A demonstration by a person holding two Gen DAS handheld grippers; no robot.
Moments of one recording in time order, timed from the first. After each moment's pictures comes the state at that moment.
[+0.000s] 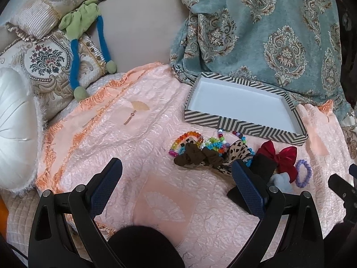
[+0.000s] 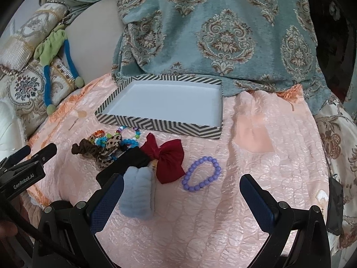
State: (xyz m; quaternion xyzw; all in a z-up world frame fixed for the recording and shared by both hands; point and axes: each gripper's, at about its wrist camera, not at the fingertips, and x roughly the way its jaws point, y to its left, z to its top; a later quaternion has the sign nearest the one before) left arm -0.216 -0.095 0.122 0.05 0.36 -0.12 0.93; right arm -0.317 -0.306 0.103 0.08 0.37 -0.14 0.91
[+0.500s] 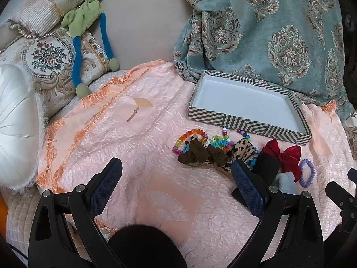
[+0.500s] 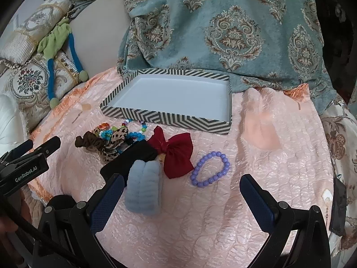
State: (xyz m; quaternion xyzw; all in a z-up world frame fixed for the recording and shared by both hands) left arm -0.213 -0.091 0.117 0.05 0.36 -0.11 0.92; right arm -0.313 -0.298 0.095 0.08 0.38 -0.13 0.91
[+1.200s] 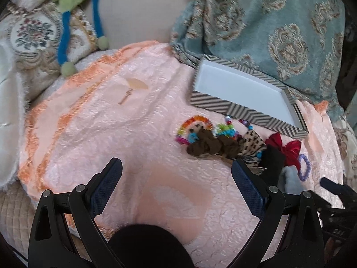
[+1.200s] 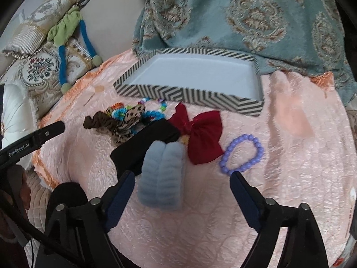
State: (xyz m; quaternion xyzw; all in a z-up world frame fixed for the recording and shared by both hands) left arm -0.179 -0.066 0.094 0.01 0.42 -0.16 0.89; right arm -0.291 -0.287 0.055 0.10 0.42 -0.06 0.90
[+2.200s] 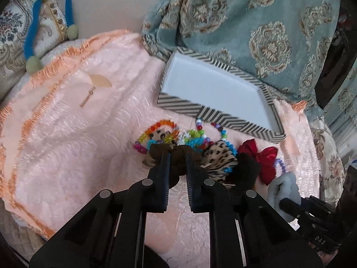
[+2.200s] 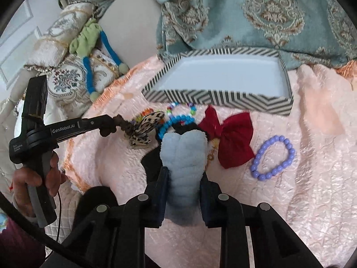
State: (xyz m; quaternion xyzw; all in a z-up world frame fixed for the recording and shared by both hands) left arm -0.147 -0.081 0.106 -0.03 0.45 -0.25 0.86; right arm -0.300 -0.289 0.066 0.16 0.38 0.03 0.91
